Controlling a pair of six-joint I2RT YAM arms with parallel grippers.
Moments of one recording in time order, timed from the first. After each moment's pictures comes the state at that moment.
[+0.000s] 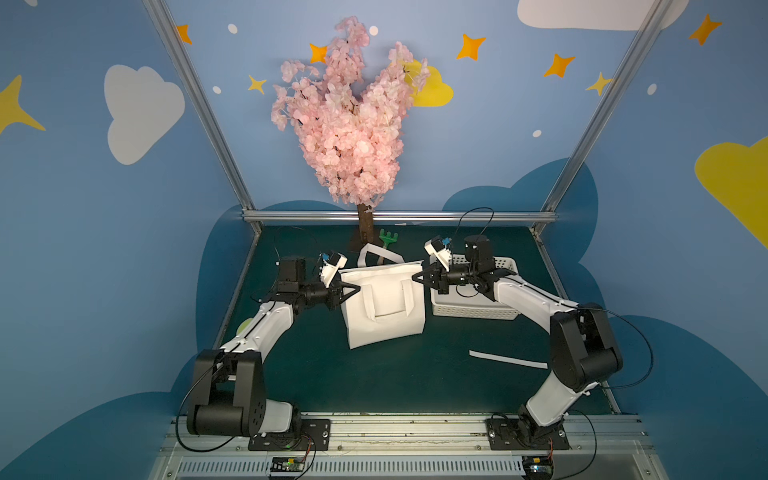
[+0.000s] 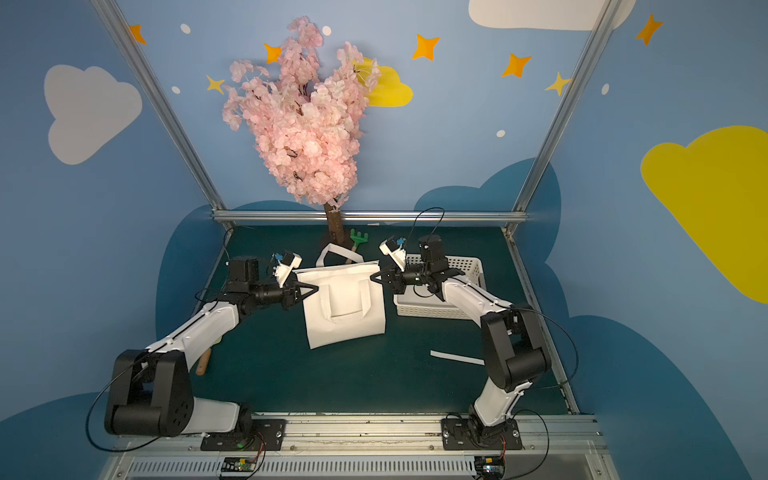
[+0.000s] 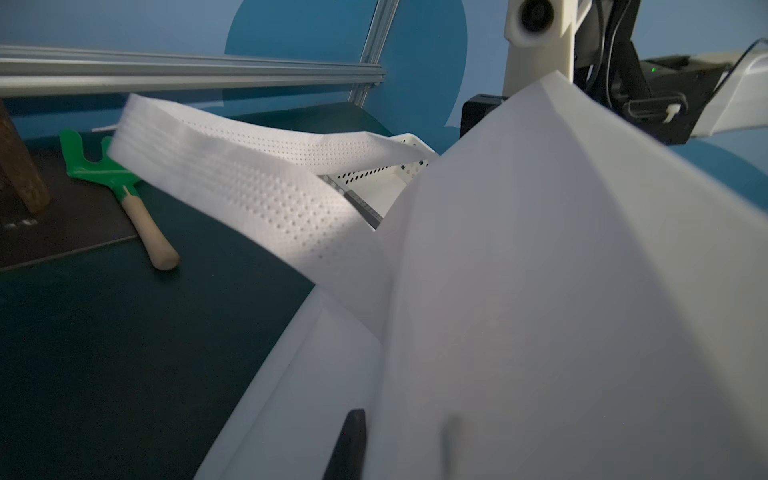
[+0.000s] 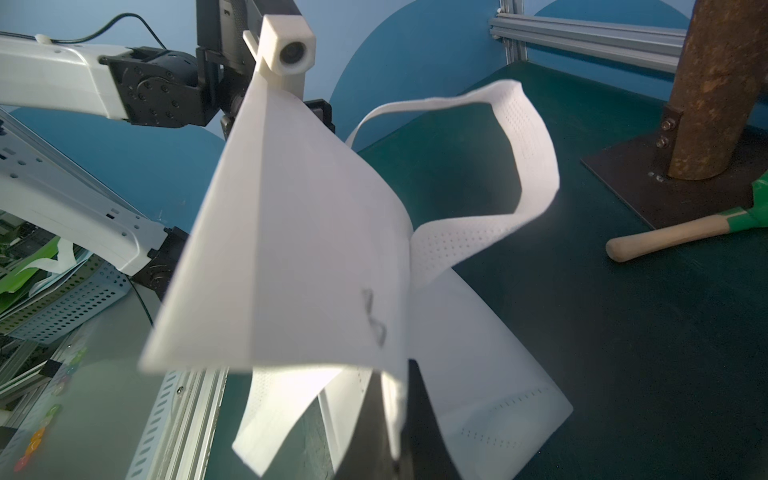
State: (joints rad) left arm -0.03 1.41 0.83 -0.11 1.02 0.18; right arm 0.40 1.70 1.14 0.02 -1.06 -0.09
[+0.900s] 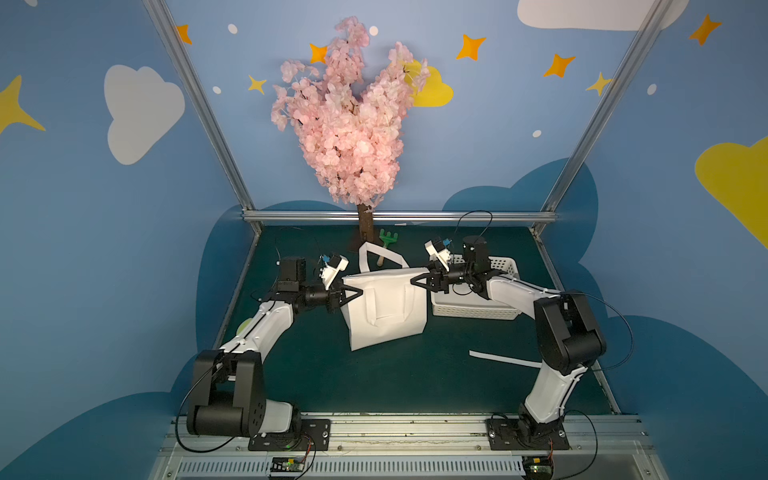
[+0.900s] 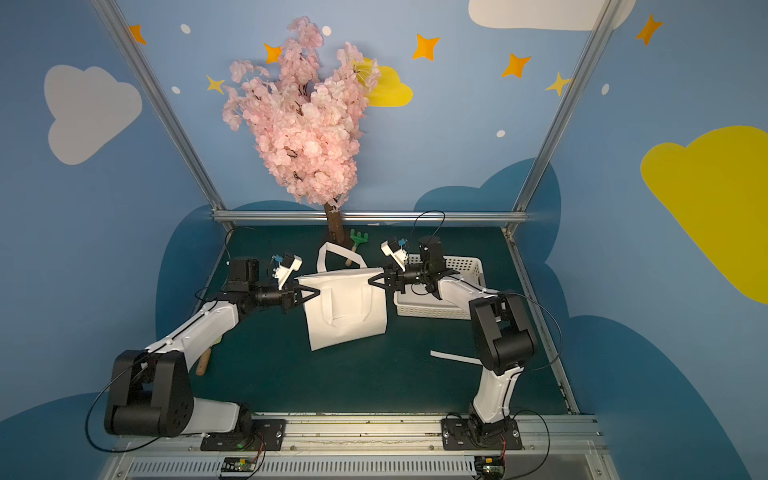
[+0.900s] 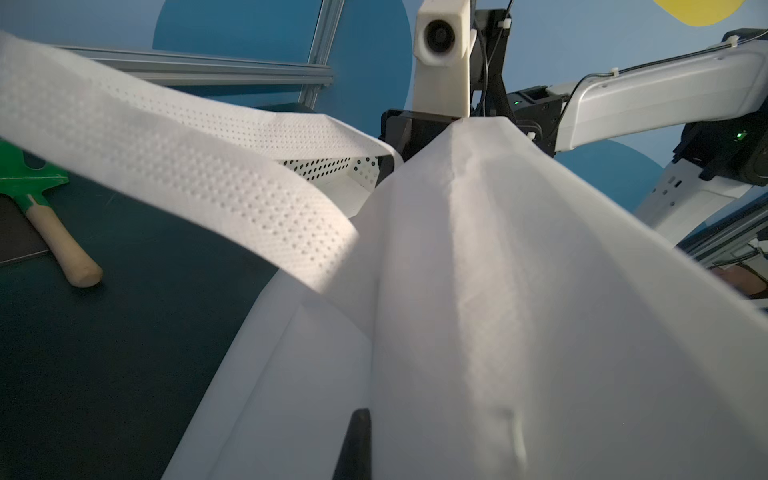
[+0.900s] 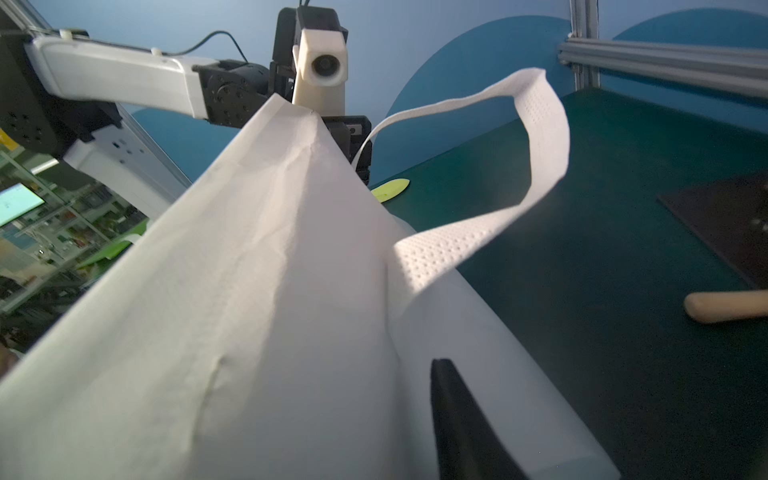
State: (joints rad) left arm -0.03 1.41 0.84 -0.17 1.16 0.22; right arm 0.38 1.85 1.14 0.26 -1.30 -0.03
